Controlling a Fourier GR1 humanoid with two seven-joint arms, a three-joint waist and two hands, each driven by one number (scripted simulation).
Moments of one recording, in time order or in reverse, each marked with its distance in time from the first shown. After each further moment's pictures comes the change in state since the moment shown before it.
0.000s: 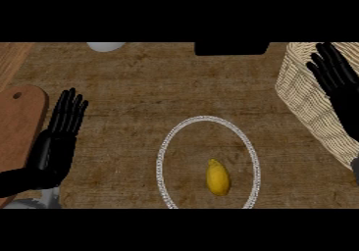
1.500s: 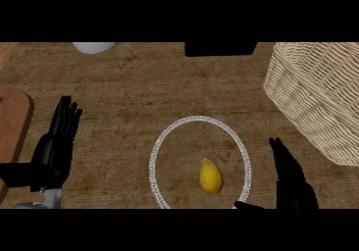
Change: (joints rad) left arm 0.027 -0.020 0.009 0.028 -0.089 0.140 0.118; right arm 0.506 0.267 0.494 -0.316 1.357 -0.334 0.623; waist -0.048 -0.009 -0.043
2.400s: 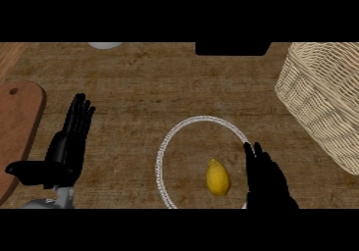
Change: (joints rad) left arm -0.028 -0.042 -0.049 -0.016 -0.036 0.012 0.028; right arm -0.159 0.212 0.212 -0.214 0.173 0.563 0.440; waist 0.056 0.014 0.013
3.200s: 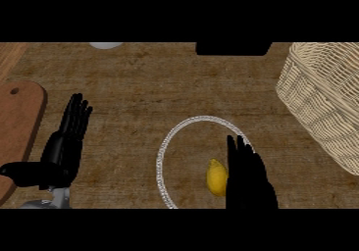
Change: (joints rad) left arm 0.010 0.000 0.024 -0.012 -0.003 -0.032 0.006; right arm -0.103 0.008 0.002 0.149 -0.065 -0.037 0.031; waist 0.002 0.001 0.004
